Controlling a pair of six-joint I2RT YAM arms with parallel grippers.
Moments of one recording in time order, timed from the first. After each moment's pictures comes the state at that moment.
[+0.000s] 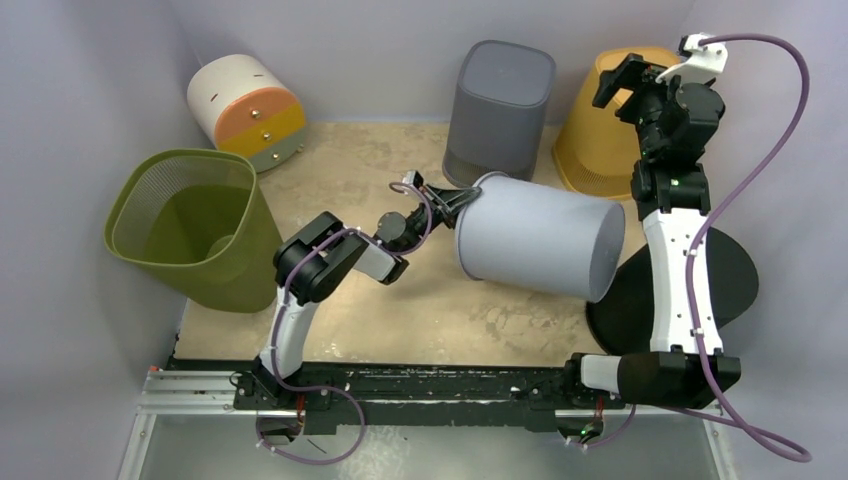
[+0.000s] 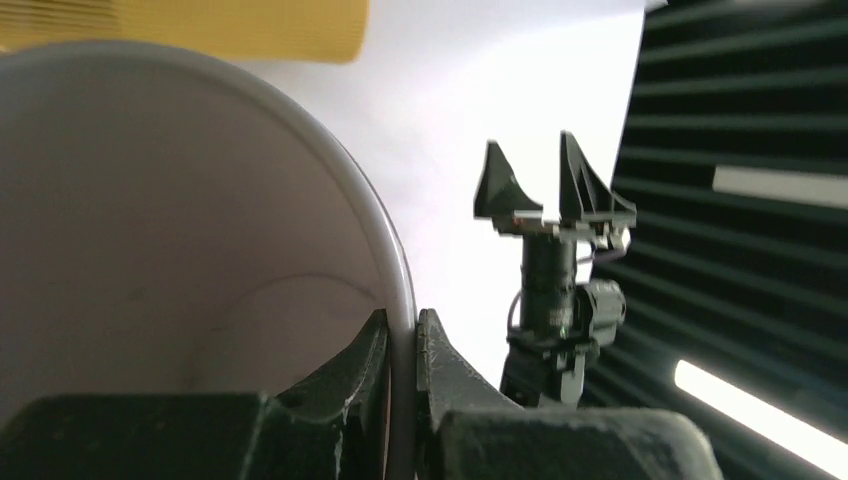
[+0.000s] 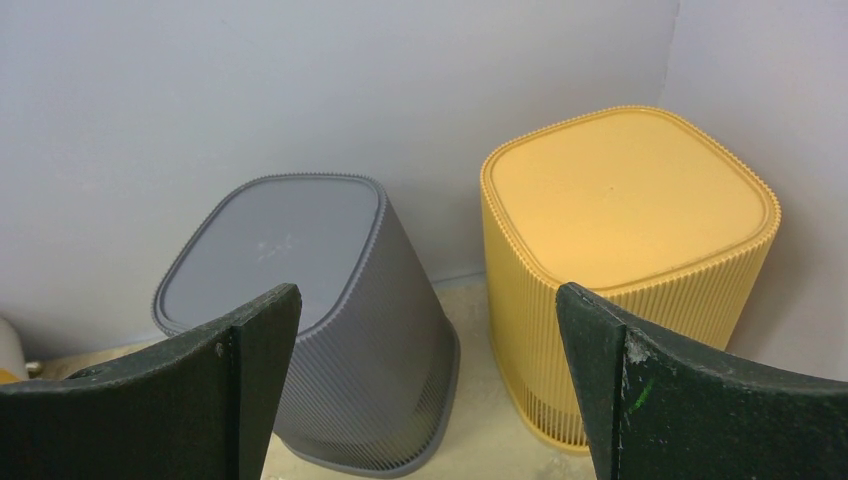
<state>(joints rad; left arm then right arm) -0.72 2.13 1.00 1.51 0.19 -1.88 -0.10 1.28 1.53 -0.18 0.04 0.19</state>
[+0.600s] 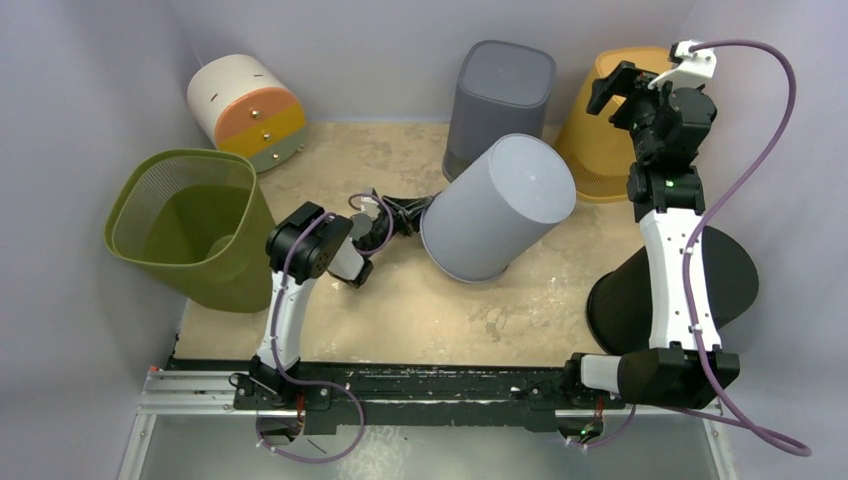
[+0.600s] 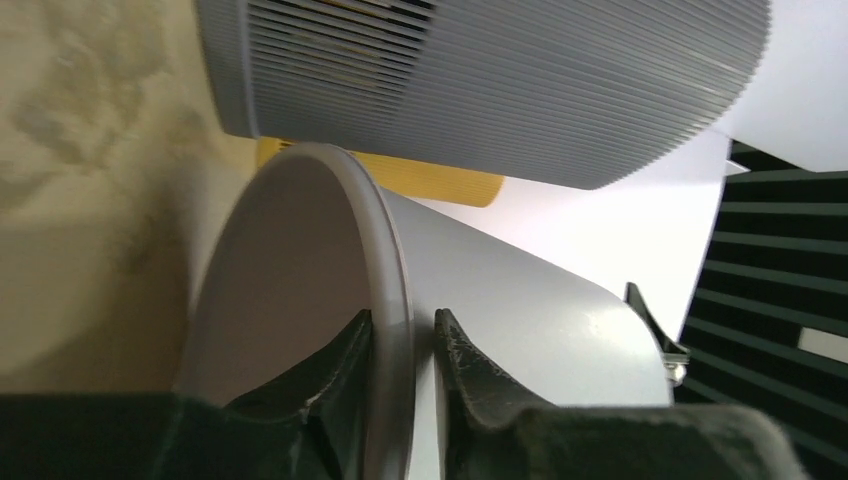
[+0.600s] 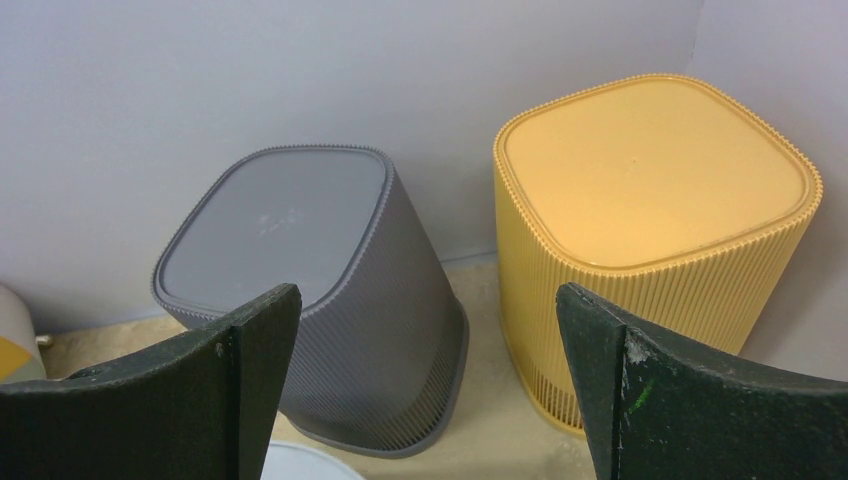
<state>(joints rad) -0.48 2.26 0.83 1.53 0.27 -1.92 -0.10 1.28 1.48 -0.17 0.00 0.20</state>
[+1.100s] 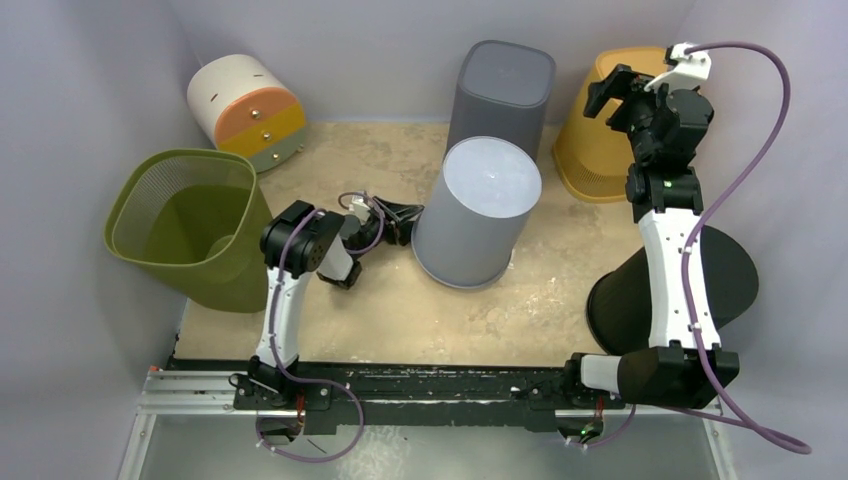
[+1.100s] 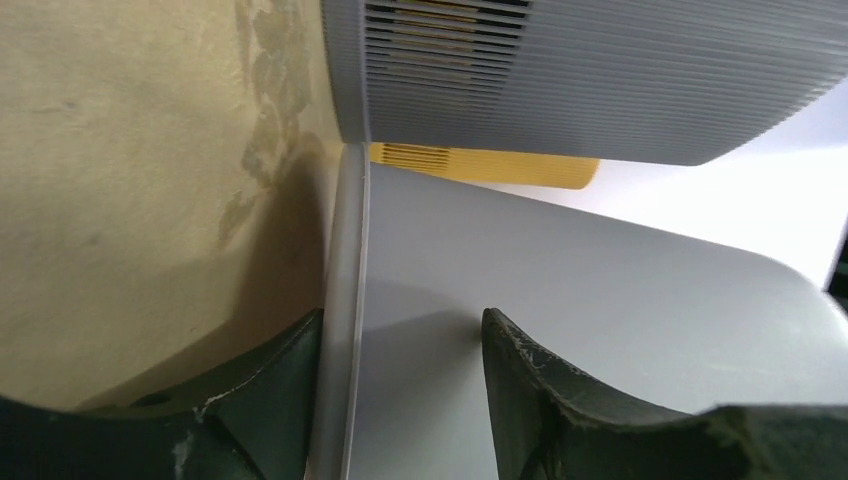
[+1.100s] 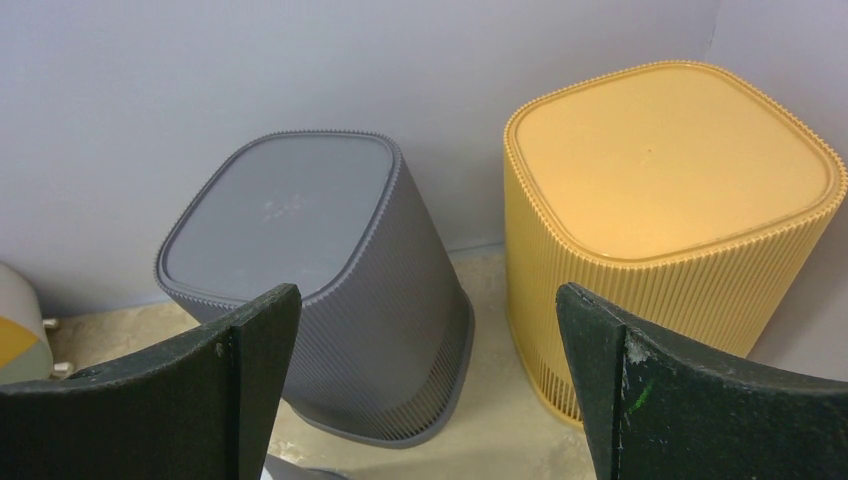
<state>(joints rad) -0.39 2.32 0.80 1.53 0.42 -1.74 -0.10 1.28 1.46 -0.16 -0.02 0.20</state>
